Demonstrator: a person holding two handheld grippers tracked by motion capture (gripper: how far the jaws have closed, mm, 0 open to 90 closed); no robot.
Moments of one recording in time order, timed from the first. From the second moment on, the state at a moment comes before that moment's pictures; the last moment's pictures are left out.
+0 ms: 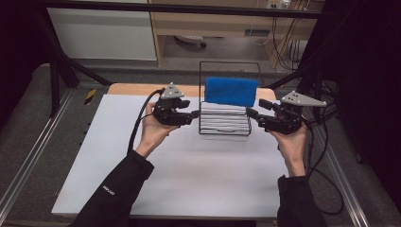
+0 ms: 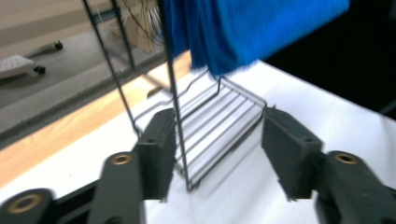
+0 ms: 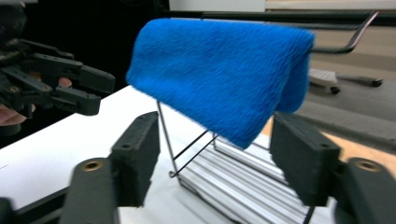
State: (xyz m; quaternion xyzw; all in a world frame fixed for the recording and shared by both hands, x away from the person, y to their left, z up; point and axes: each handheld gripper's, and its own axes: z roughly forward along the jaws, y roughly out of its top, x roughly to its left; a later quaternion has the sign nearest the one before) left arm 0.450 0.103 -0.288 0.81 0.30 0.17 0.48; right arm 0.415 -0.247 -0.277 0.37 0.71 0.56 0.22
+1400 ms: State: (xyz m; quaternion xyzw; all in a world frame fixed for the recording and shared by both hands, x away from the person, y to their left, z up) left arm 0.364 0.269 -0.427 0.79 0.40 0.17 0.43; right arm 0.371 -0.260 -0.427 0.39 0.77 0.49 0.11
